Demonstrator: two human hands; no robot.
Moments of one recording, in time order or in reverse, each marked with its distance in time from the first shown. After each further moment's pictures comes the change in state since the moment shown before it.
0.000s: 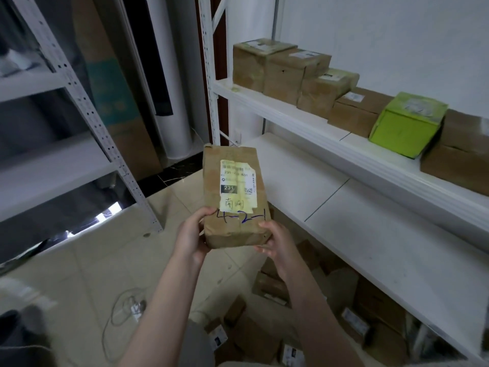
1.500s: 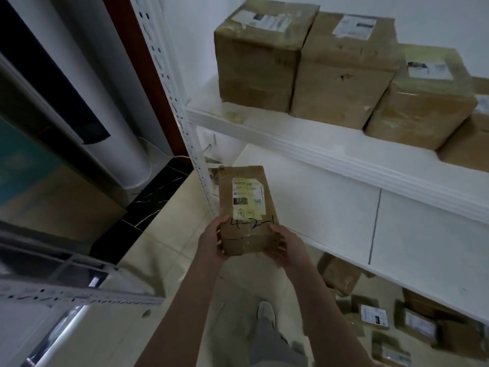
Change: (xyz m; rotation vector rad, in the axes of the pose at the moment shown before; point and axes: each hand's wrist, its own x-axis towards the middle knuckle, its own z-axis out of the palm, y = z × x) left_hand 0.531 0.161 0.061 0.262 -0.060 -0.391; right_hand 0.455 -0.093 0.149 0.424 0.527 0.246
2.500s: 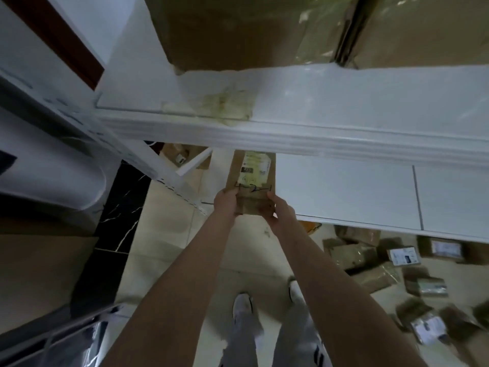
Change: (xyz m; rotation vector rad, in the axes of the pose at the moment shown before) left_hand 0.340 0.046 0.076 0.556 -0.097 -0.072; right_hand 0.278 0.003 0.102 0.448 0.340 0.138
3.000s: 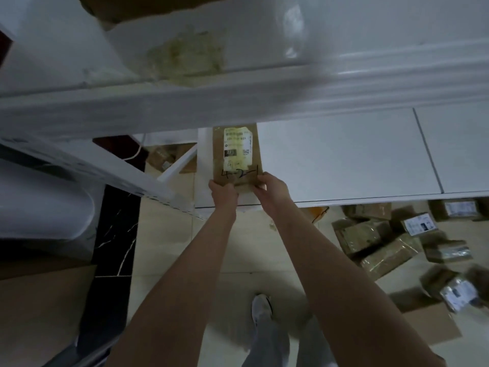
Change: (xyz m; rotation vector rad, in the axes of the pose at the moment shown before) left_hand 0.060 -0.016 0.018 0.099 0.071 0.184; right_hand 0.062 0.010 0.025 0.092 -0.131 -0.152
